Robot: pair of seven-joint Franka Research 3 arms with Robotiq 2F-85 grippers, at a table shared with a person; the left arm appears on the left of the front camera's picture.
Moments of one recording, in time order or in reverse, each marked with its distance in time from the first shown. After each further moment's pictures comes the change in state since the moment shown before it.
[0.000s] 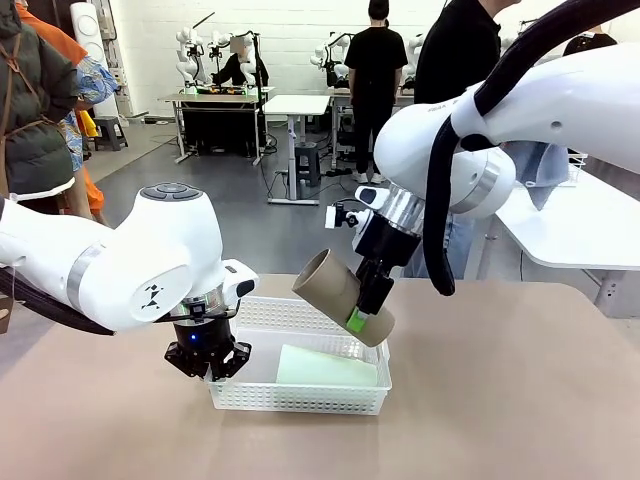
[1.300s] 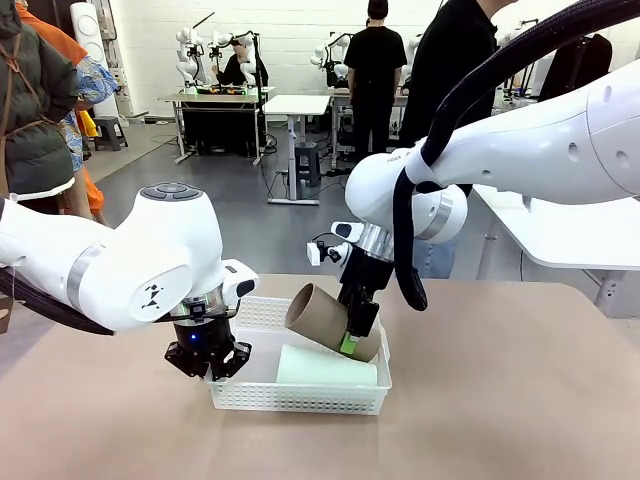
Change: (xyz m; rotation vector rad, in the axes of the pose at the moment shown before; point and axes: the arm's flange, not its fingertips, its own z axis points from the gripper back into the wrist) left arm 0.000 0.000 0.000 0.000 0.000 0.000; right arm 0.002 -0.055 -0.064 0.079 0.073 0.142
